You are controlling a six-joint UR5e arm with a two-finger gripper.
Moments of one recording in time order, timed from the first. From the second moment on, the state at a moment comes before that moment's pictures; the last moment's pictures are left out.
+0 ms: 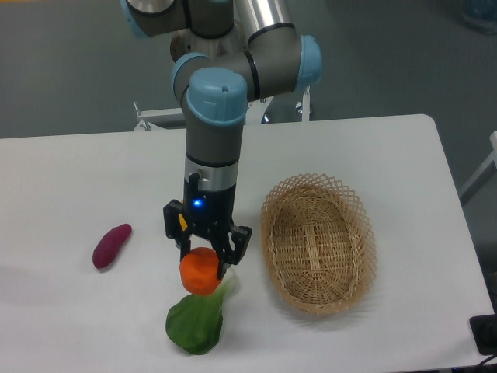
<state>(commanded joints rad) 2.28 -1.85 -1.68 -0.73 1.31 0.72</state>
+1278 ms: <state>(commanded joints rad) 2.07 -1.97 -1.79 -0.74 1.69 0.74</state>
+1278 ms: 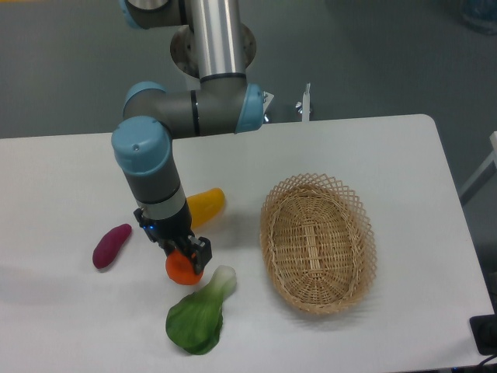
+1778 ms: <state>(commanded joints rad) 2.06 -2.00 -1.83 -0.75 1.68 0.77</state>
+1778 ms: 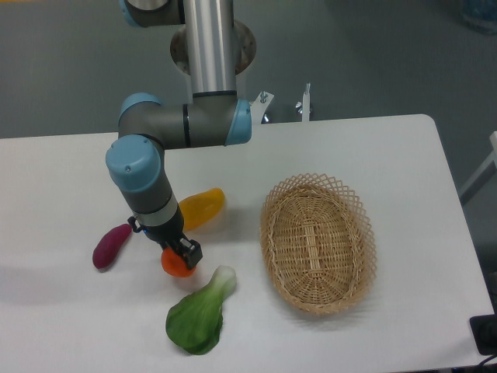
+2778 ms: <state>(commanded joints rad) 2.09 -1.96 -1.73 -0.75 1.67 0.77</state>
